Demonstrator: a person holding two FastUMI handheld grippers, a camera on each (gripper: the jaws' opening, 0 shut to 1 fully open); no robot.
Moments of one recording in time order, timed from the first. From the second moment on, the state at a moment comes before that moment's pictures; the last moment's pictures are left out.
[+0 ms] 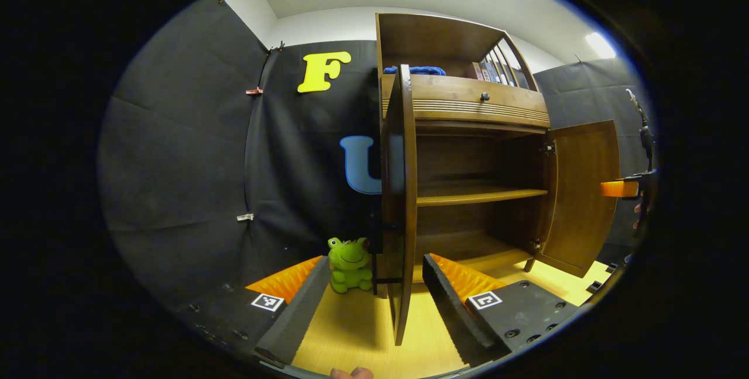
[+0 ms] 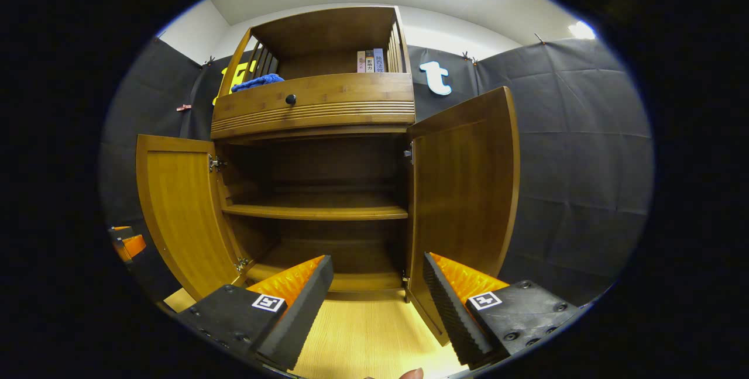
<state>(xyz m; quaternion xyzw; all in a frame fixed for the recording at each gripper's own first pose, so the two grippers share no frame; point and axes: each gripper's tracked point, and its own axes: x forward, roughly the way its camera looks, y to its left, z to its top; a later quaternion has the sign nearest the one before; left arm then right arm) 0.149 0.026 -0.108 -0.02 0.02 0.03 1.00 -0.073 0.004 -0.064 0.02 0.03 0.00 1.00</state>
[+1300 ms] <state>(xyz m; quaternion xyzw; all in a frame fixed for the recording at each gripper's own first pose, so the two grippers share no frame) 0.174 -0.054 -0.077 -0.02 0.00 -0.06 1.00 -0.076 -0.028 -0.041 0.00 0.00 -0.03 1.00</state>
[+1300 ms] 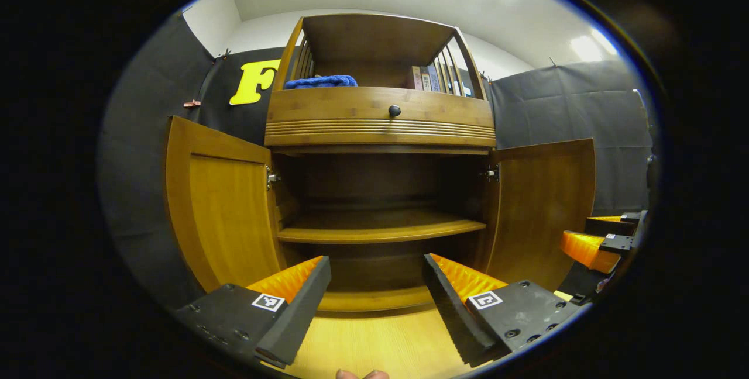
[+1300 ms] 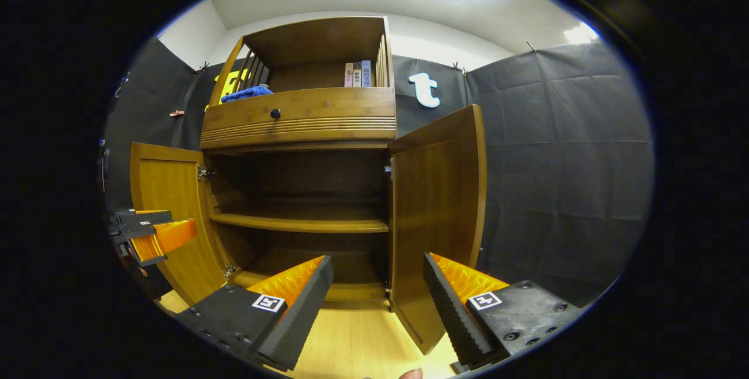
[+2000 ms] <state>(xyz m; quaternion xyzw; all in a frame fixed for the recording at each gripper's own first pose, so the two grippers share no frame) 0.176 -0.056 -0.073 -0.02 -0.01 -0.07 1.00 -0.076 -0.028 -0.040 0.00 0.00 -0.03 1.00</state>
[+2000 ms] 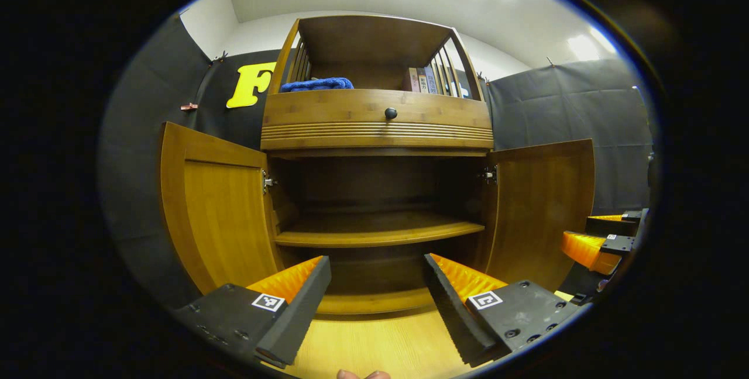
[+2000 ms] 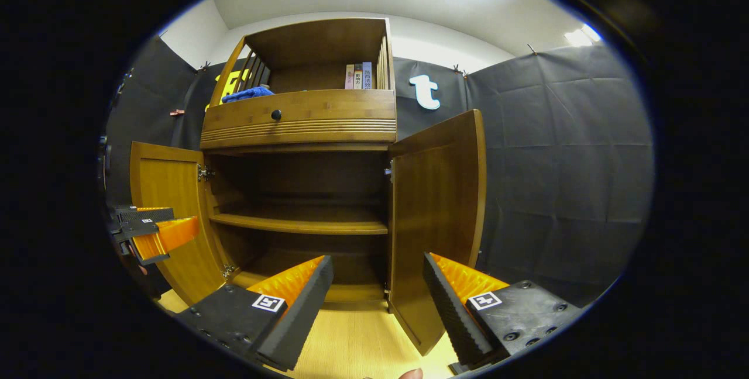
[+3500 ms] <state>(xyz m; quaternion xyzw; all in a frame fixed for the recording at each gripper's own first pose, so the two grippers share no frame) 0.179 -0.055 -0.070 -0.01 -0.02 -0.07 1.00 -0.077 -0.028 -0.035 0.00 -0.02 -0.03 1.00</state>
